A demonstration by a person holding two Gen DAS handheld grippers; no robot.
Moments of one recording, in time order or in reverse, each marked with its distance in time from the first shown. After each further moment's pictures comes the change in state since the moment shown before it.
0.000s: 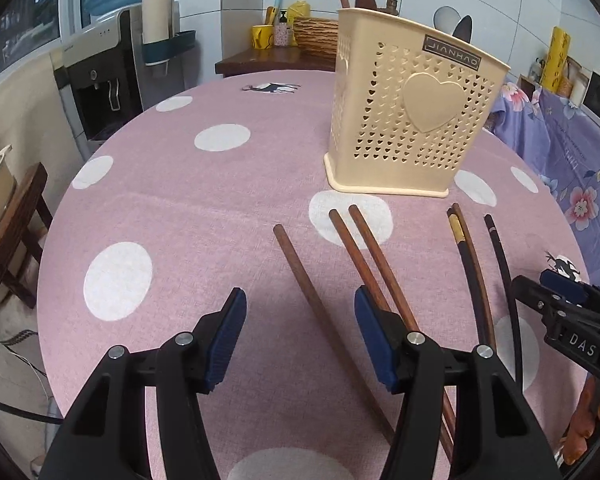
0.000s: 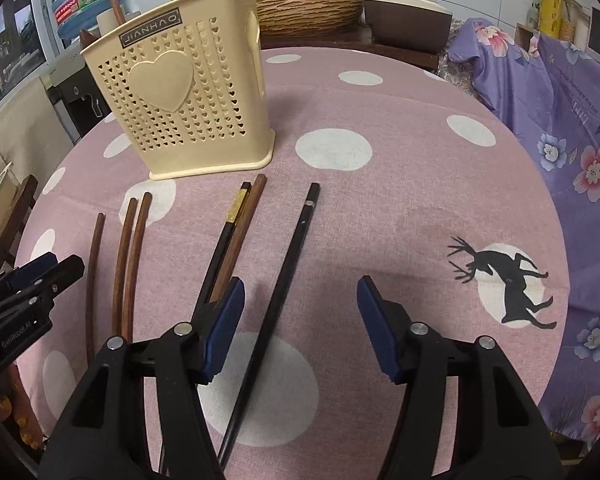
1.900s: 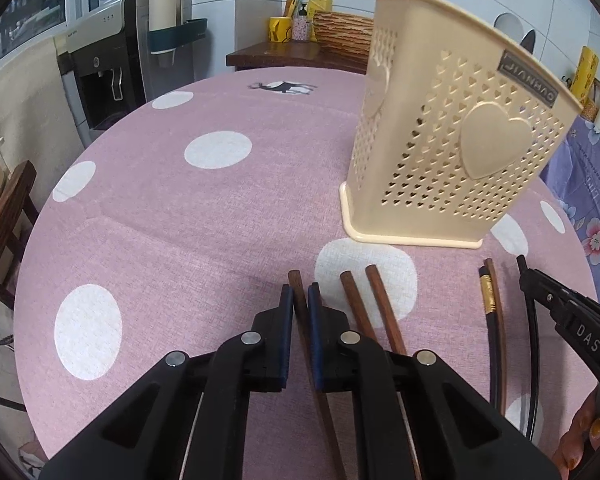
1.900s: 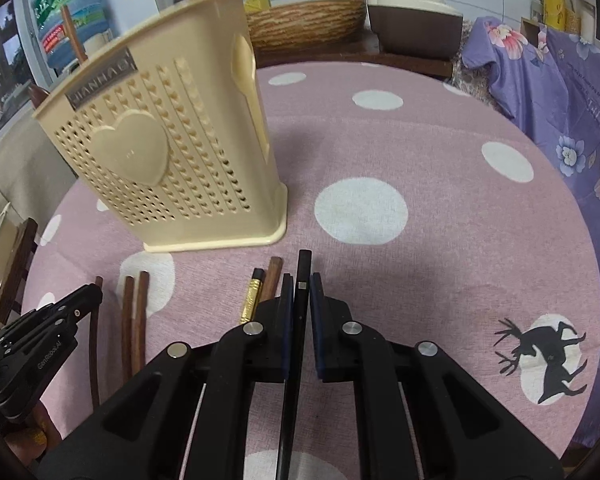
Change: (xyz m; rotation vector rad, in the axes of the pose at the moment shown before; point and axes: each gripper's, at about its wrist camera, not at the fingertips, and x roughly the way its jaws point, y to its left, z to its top) left arm 0.040 0.002 0.039 -0.072 0.015 0.023; right arm 0.038 0.007 0.057 0.055 -0.052 0.060
